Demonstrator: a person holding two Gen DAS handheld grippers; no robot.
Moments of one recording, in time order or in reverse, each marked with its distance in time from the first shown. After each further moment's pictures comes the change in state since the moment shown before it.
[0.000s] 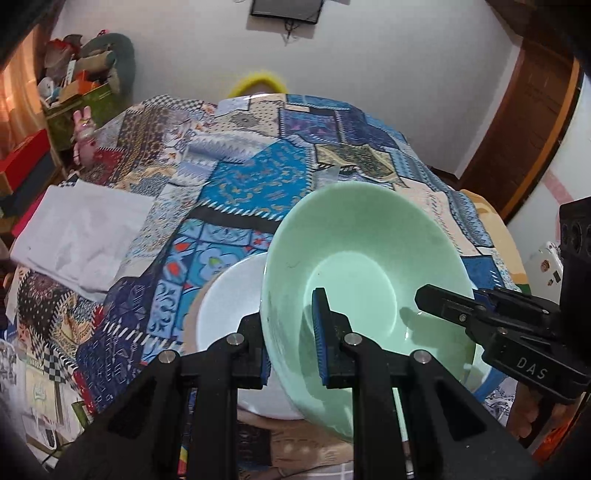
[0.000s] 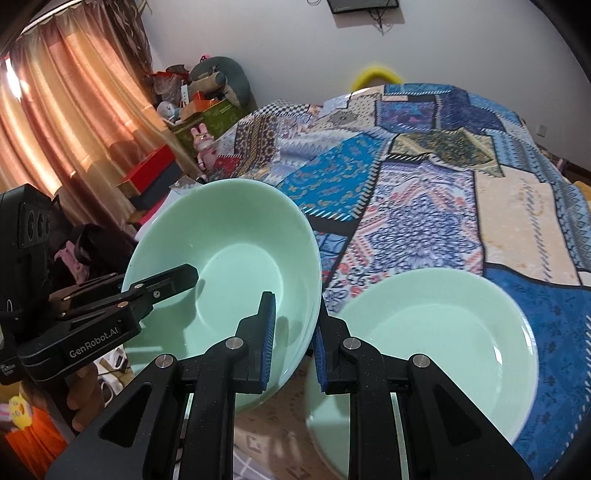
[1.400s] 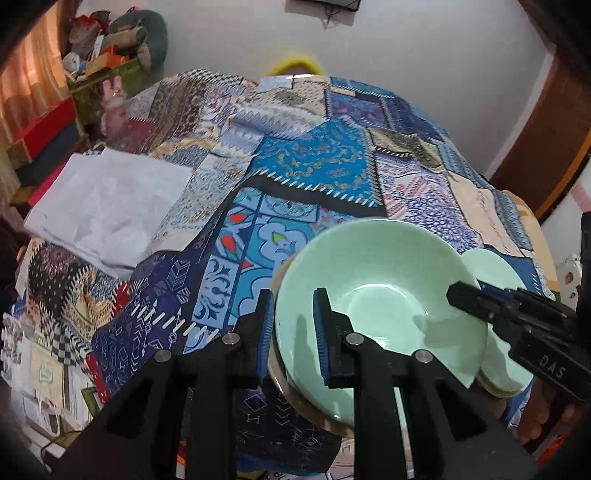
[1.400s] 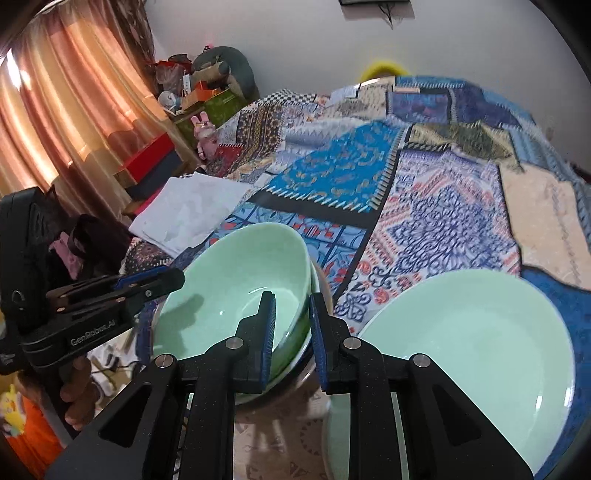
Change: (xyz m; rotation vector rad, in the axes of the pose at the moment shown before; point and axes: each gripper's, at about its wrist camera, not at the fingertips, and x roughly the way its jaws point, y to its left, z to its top) left arm 0.028 0.054 -0.014 -0.058 0.049 0.076; right arm 0.031 0.013 -0.004 -0.030 0.010 -0.011
